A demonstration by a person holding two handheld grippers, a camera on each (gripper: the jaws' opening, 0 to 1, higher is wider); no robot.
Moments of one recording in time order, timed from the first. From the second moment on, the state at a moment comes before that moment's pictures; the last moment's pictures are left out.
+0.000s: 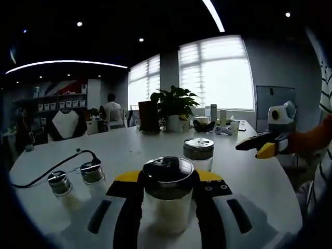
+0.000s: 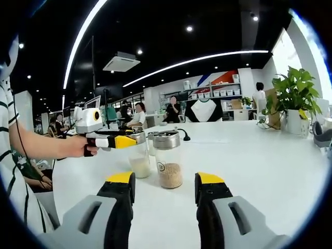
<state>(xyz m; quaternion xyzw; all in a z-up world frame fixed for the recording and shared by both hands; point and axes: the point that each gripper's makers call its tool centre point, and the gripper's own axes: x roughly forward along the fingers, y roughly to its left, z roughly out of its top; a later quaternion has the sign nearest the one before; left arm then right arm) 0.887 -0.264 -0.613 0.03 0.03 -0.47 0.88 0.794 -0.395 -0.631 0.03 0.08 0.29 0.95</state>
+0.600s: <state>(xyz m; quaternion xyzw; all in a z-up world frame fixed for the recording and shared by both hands) 0.887 -0.262 -0.594 0.03 0.00 -0.42 0.91 0.795 -0.391 -0.630 0.03 0.08 0.30 0.95</state>
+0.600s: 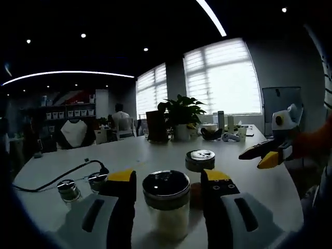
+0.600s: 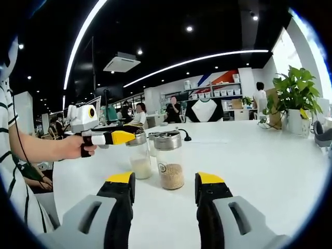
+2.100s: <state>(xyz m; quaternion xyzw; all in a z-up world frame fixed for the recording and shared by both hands) 0.886 -0.272 -0.603 0.02 0.05 -0.60 0.80 0.793 -0.392 -0.634 0.04 0.09 0.30 0.95</state>
